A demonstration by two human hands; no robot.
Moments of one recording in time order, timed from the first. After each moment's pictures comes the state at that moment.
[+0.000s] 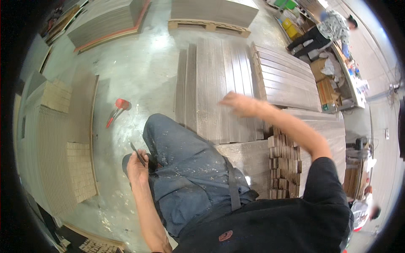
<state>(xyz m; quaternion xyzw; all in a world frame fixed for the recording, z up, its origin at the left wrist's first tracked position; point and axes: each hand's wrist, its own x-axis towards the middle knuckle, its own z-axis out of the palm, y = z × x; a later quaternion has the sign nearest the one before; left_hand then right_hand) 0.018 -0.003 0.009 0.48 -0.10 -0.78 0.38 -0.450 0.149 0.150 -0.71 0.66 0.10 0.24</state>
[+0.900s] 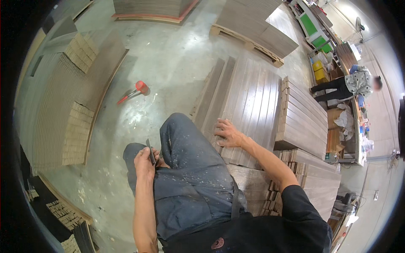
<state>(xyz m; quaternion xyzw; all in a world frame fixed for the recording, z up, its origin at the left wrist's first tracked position) 0.008 0.015 0.007 0.54 -0.13 -0.73 0.40 -0.412 0.107 -0.021 -0.81 0.55 -0.08 0.20</state>
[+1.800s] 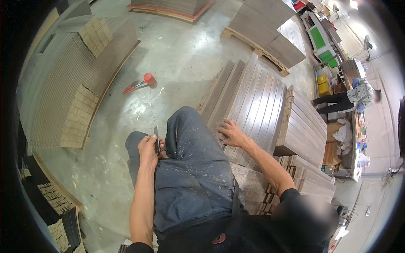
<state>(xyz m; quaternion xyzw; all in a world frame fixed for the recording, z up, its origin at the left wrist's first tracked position) 0.006 0.010 0.010 0.56 -0.18 -0.72 0.37 -0.395 0.109 -0.018 -0.78 0.59 -0.04 0.19</state>
